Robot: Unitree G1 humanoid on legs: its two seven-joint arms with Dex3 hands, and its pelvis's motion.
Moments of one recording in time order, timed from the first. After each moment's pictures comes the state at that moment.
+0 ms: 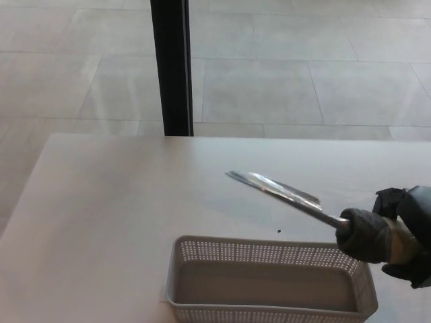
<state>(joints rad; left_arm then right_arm) 0.09 0.63 0.17 1.31 0.03 -0.05 -0.29 -0.21 -0.21 -0.21 -0.10 -1.13 -0.01 0.39</state>
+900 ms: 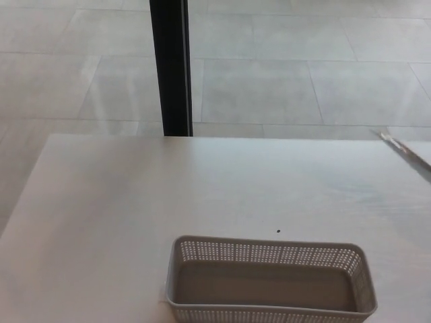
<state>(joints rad) 0.14 0.63 0.18 1.31 0.03 -0.05 -0.28 -0.31 -0.56 -0.30 0.47 -0.94 -0.01 0.13</state>
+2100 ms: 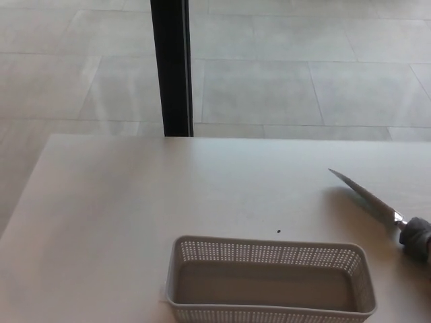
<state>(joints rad) 0.11 0.62 0.19 1.31 0.02 -0.05 -0.27 -0.29 -0.58 0.12 0.31 -0.91 0.38 0.35</state>
